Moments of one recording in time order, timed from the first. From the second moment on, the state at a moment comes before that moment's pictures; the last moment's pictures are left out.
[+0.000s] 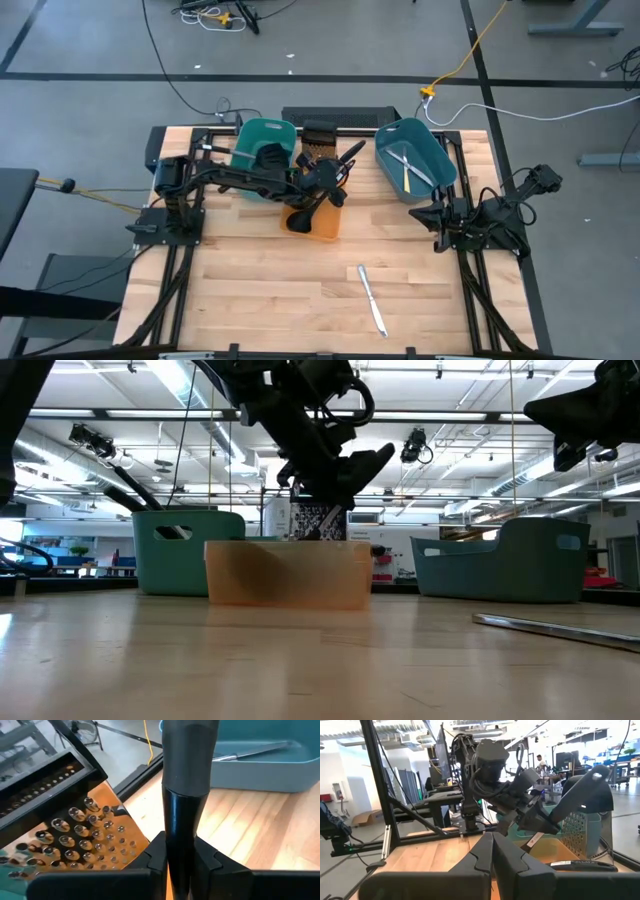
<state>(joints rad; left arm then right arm) 0.10 1.87 1.28 -0.06 -0.67 -0.24 0.56 0.09 0.02 0.27 0.66 -0.01</state>
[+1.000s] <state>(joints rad) 0.13 1.88 1.28 -0.13 -0.56 -0.25 0.56 0.09 0.02 0.27 0.66 -0.01</state>
